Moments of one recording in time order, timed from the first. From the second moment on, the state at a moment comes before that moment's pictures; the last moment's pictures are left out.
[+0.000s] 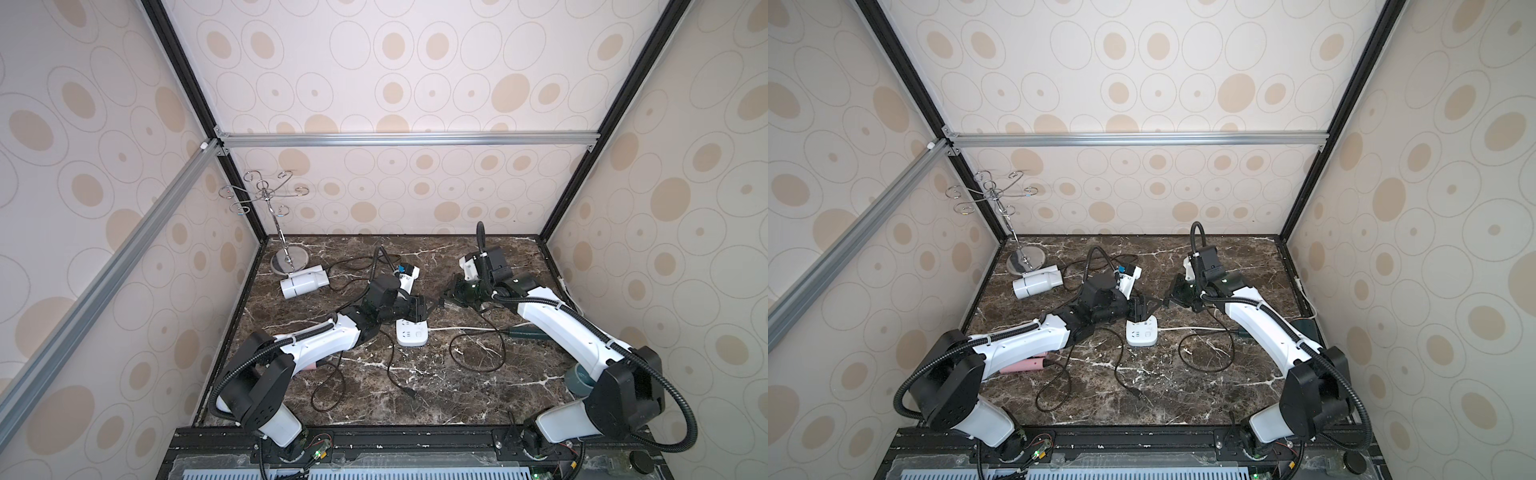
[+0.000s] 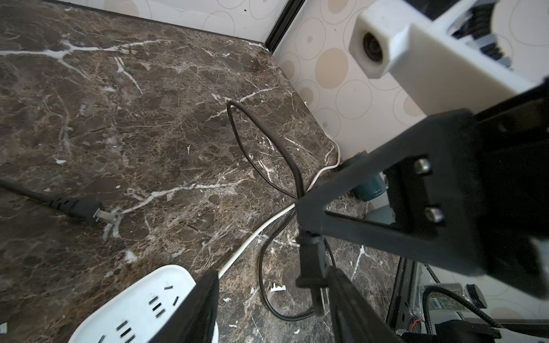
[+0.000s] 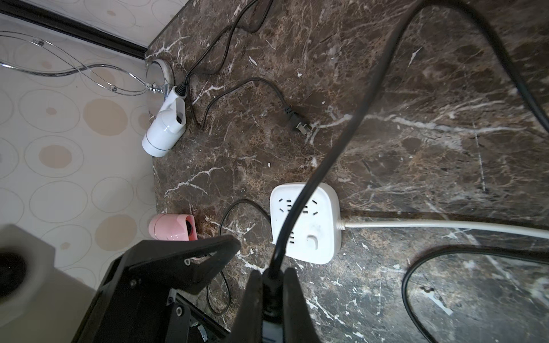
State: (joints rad) left arm -0.74 1.57 0.97 0.19 0.29 -0.53; right arm 0.42 1.46 1.20 -0.61 -0.35 0.77
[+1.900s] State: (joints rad) left arm -0.70 1.62 0.92 0.51 0.73 -0.70; right arm 0.30 1.21 0.86 -0.07 -0.77 0.88
